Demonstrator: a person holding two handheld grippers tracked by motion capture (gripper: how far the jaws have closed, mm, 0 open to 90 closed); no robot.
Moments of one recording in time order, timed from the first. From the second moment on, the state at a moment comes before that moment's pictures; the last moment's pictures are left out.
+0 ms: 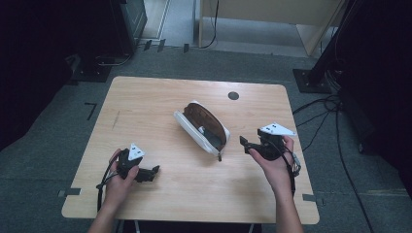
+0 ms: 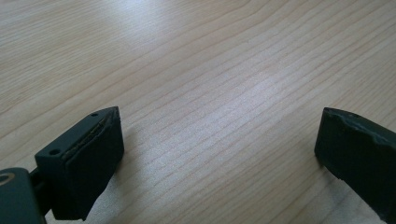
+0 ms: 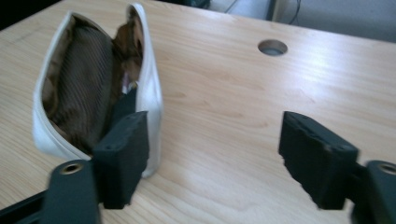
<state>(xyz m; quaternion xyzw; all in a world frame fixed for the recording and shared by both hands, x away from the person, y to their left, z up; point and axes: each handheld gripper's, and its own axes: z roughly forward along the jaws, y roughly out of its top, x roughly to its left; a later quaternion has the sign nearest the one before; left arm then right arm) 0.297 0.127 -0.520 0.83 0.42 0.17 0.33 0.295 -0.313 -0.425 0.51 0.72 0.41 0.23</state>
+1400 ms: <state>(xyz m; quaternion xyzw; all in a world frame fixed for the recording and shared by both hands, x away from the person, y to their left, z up) 0.297 0.127 -0.520 0.83 0.42 0.17 0.33 0.249 -0.380 -0.509 0.59 0.70 0.32 0.23</state>
